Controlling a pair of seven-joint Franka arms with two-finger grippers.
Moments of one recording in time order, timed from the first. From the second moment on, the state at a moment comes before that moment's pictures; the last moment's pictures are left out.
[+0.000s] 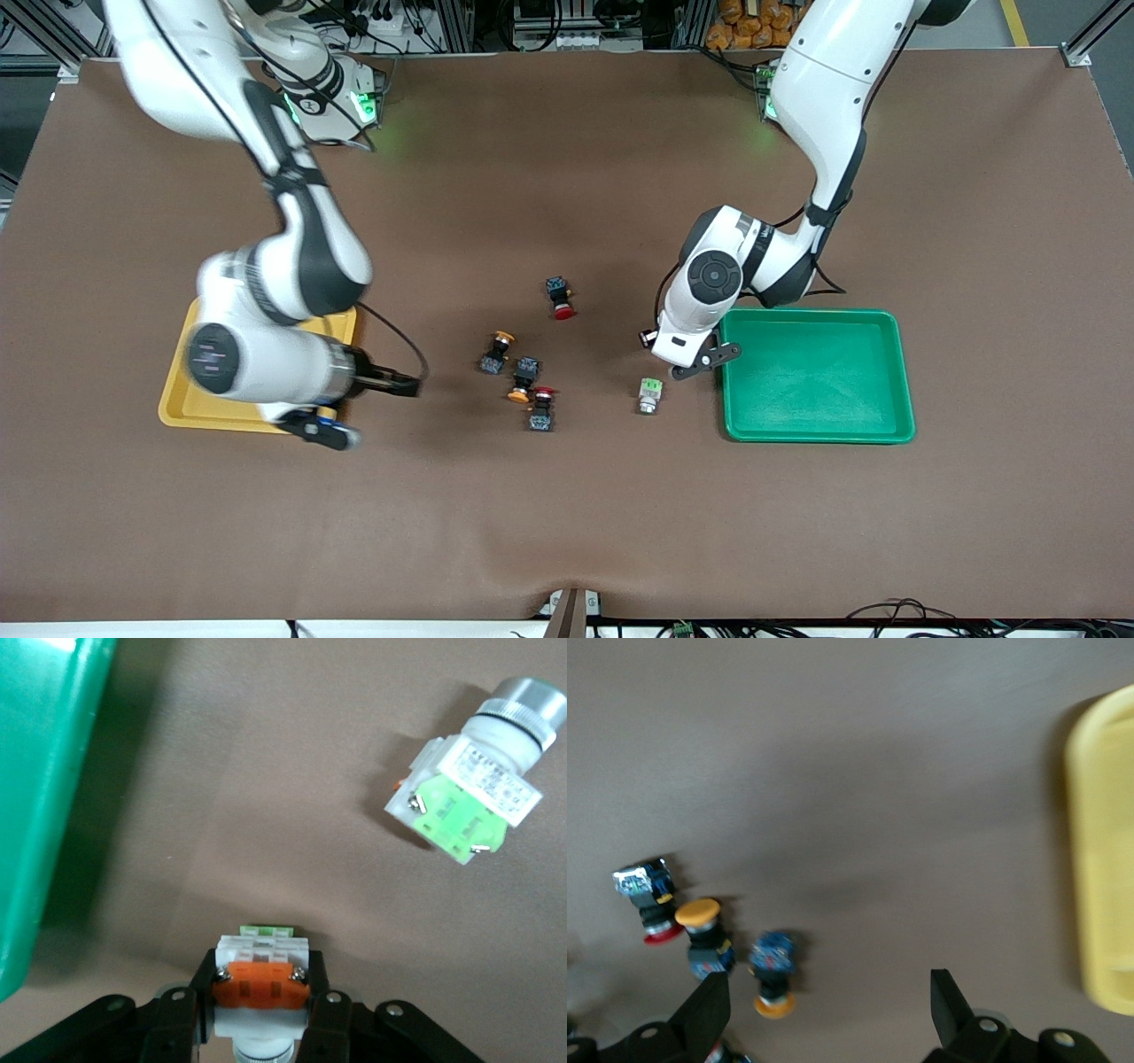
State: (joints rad) left arm -0.53 0.61 -0.03 -1.83 -0.06 2.38 -0.89; right arm 0.35 0.66 -0.04 -1.39 0.29 1.94 0.55
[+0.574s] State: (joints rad) left arm -0.35 0.52 -0.02 -1.76 -0.01 2.14 -0.64; right arm 0.49 0.76 -0.03 -1.42 0.29 1.98 0.71
